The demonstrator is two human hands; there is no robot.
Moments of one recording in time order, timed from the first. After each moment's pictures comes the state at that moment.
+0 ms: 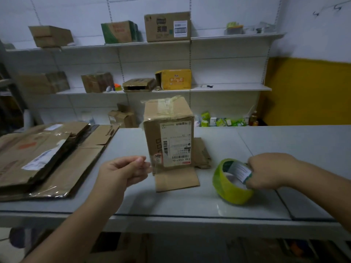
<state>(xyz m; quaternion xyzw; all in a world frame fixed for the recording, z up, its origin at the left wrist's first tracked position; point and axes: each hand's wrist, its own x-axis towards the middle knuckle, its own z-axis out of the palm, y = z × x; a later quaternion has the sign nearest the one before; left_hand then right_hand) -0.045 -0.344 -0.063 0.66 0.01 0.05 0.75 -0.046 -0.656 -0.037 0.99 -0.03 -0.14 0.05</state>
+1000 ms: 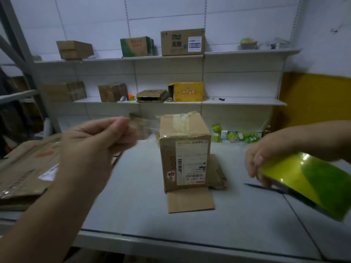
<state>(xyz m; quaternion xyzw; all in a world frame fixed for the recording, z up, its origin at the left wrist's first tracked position) -0.053 -0.330 0.025 0.59 -0.12 0.23 0.76 -0.034 -0.636 0.073 0.89 0.18 -0.32 -0.27</state>
